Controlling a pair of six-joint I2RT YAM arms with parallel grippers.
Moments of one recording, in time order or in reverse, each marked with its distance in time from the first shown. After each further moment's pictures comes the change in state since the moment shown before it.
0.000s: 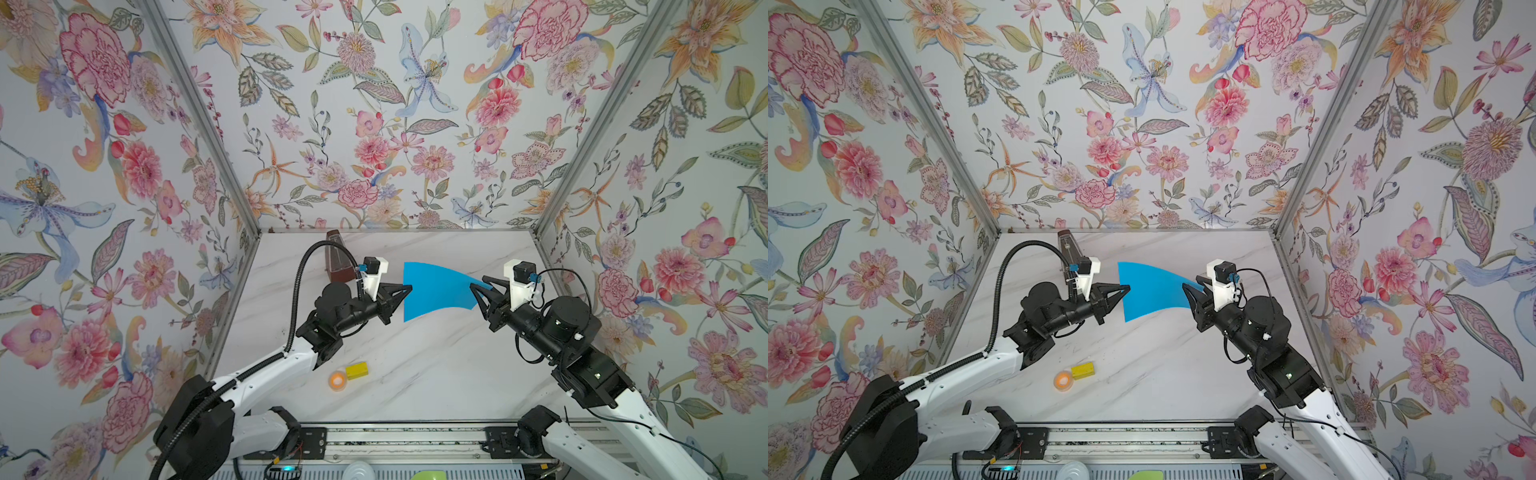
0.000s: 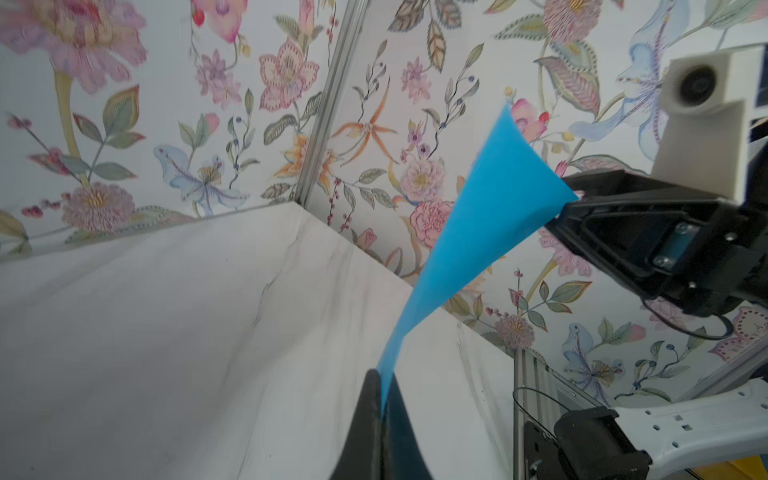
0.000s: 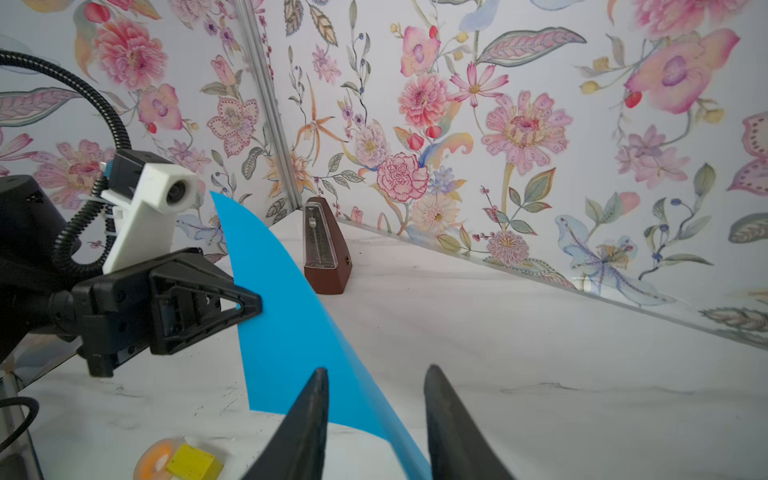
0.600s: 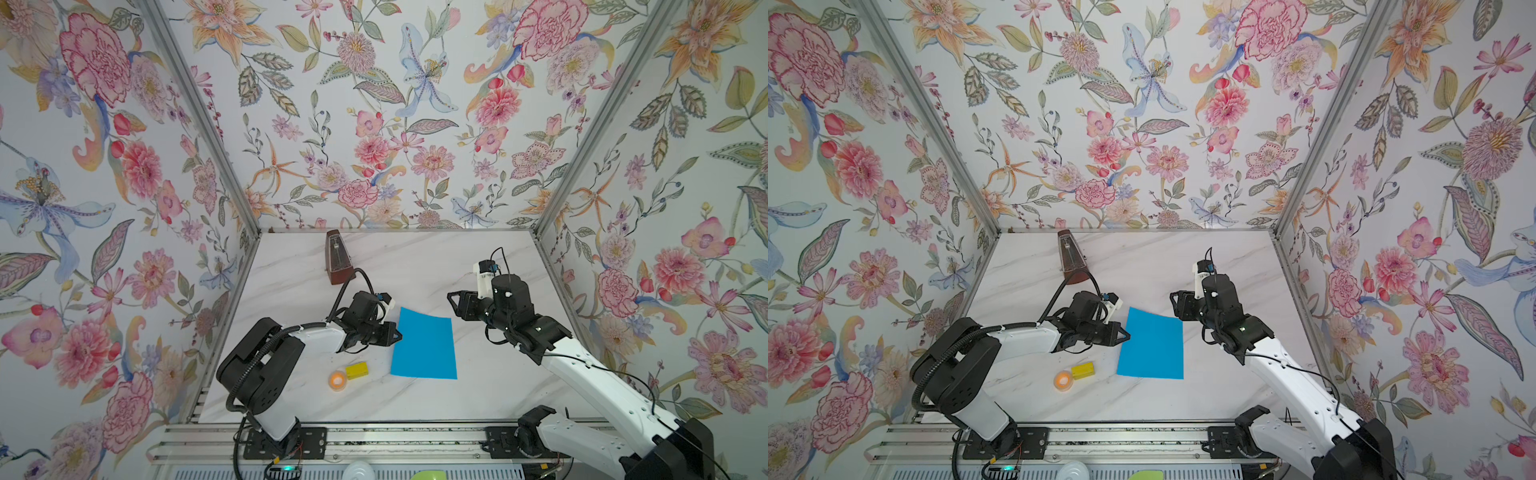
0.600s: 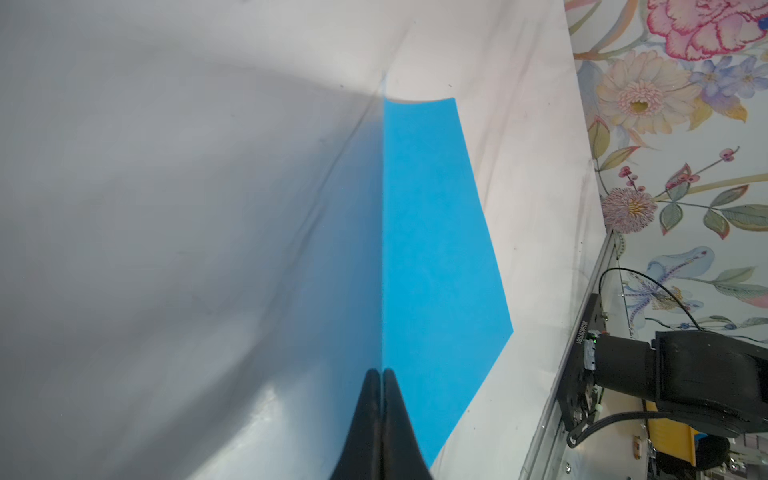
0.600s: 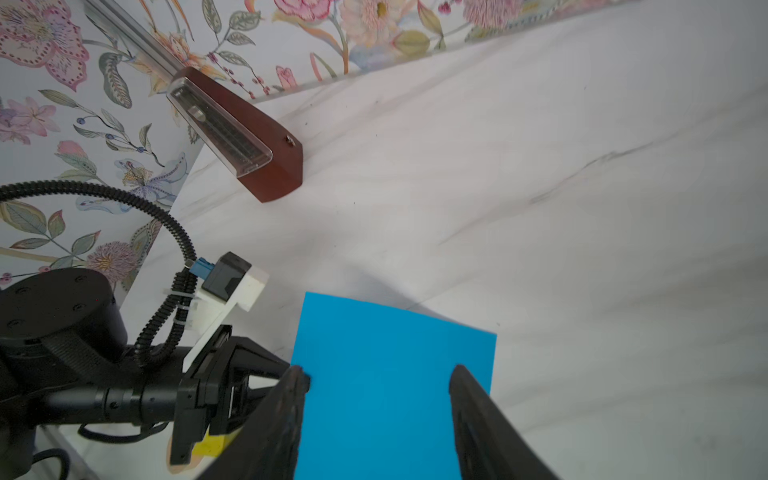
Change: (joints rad) left arm 0.069 0.383 0.021 -0.417 0.073 -0.084; right arm -0.075 0.385 -0.043 -0.051 -0.084 0.401
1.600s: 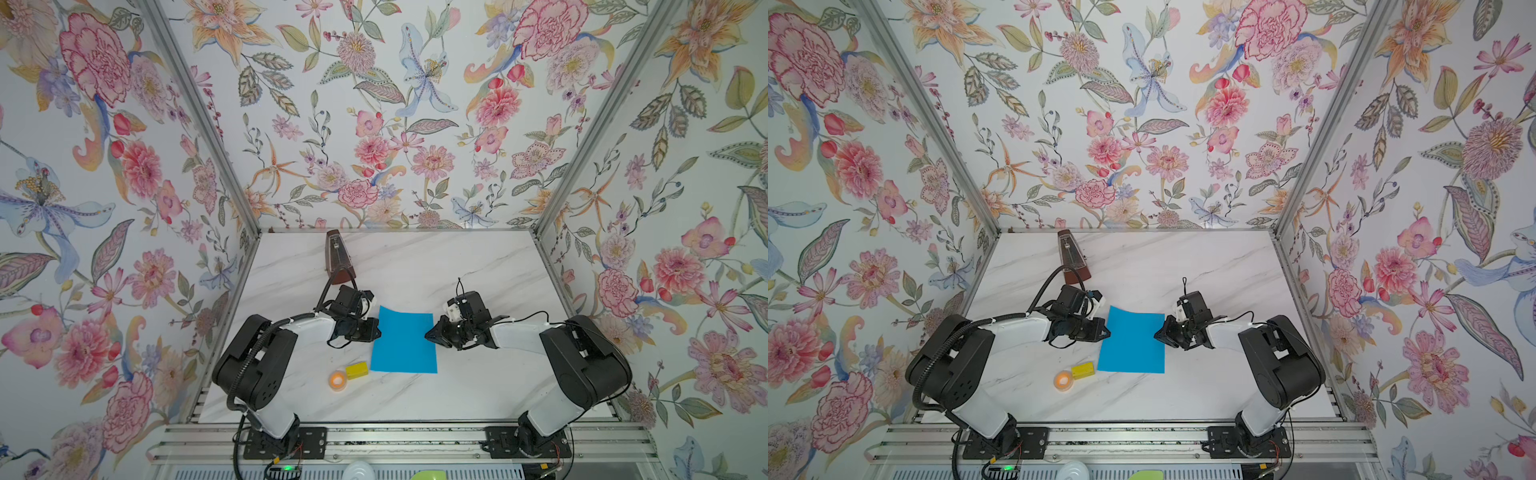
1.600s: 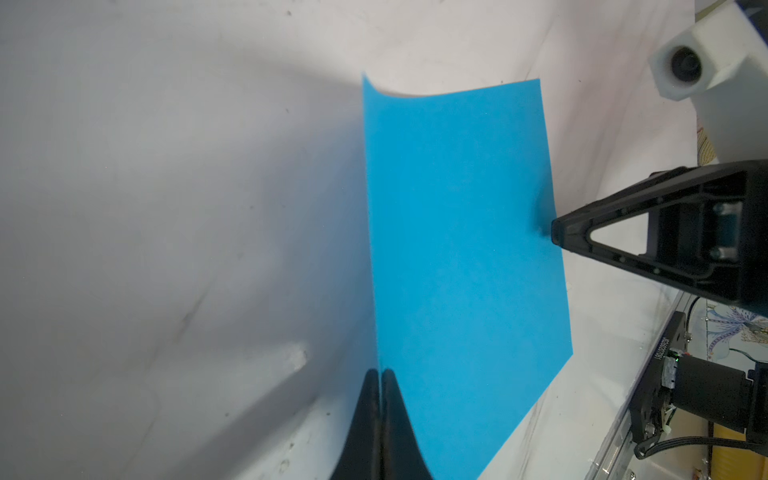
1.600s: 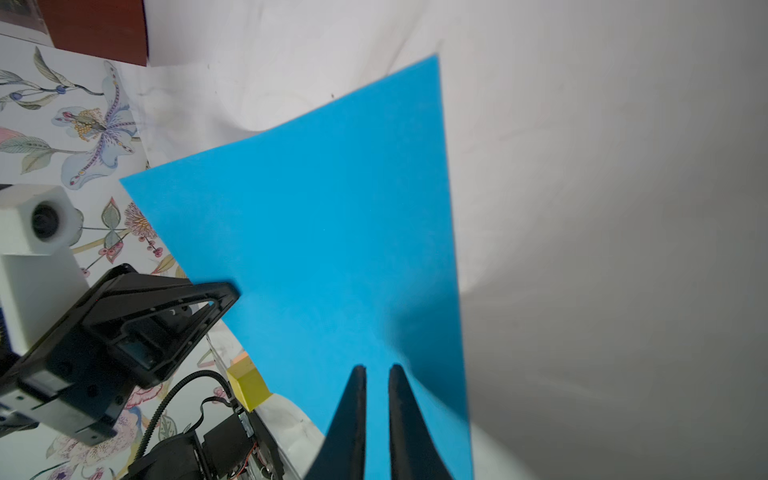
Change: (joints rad) left arm 0.130 0.002 0.041 -0.221 -0.037 0.151; right arm -0.036 0.571 -0.142 0.344 -0.444 0.365
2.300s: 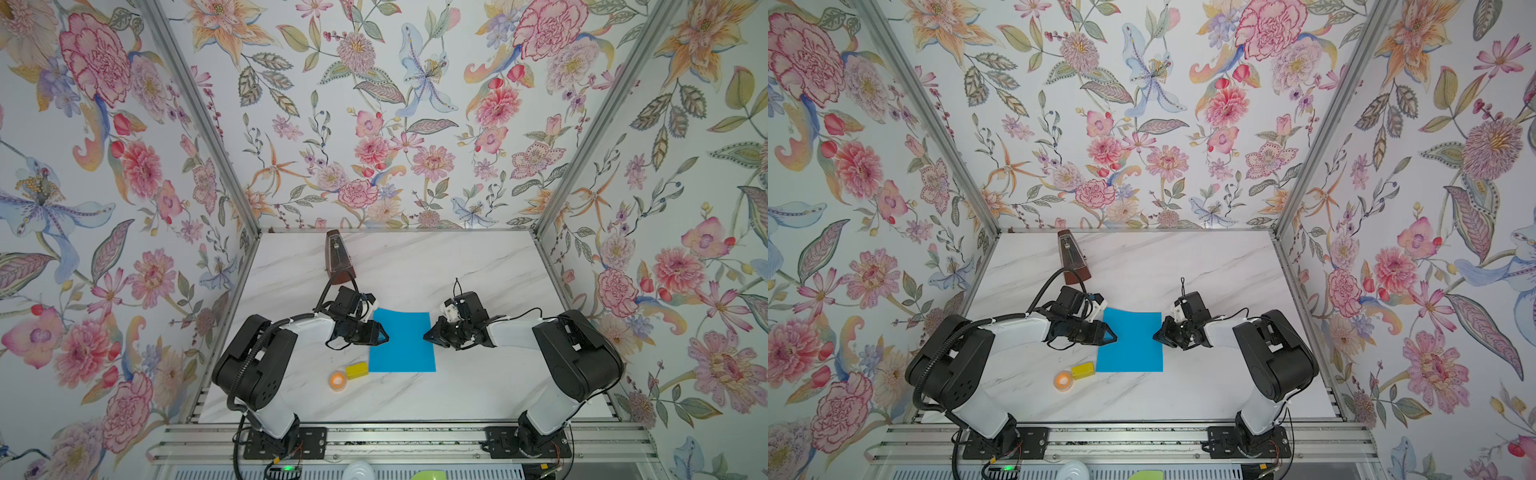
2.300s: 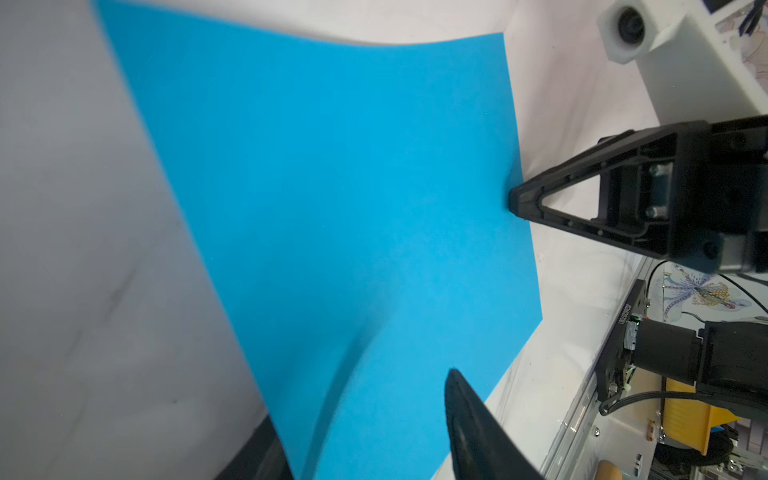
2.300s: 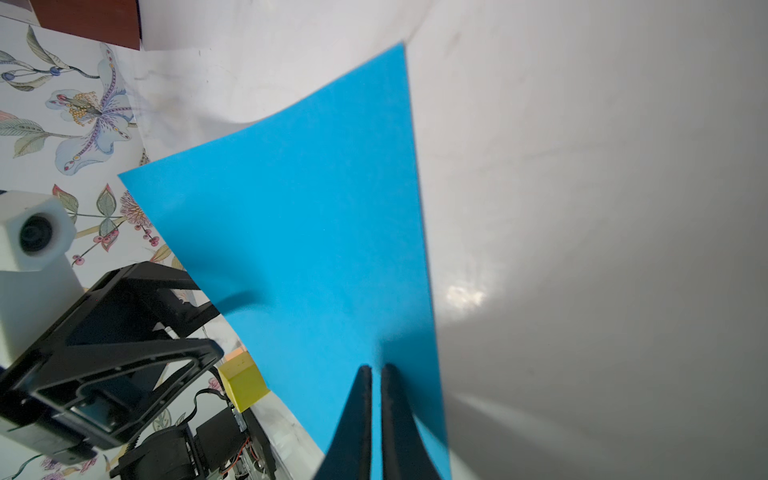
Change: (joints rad) left arm 0.004 -0.001 -0.009 -0.026 0.102 0.014; right arm 0.000 0.047 0.009 0.034 -0.026 -0.033
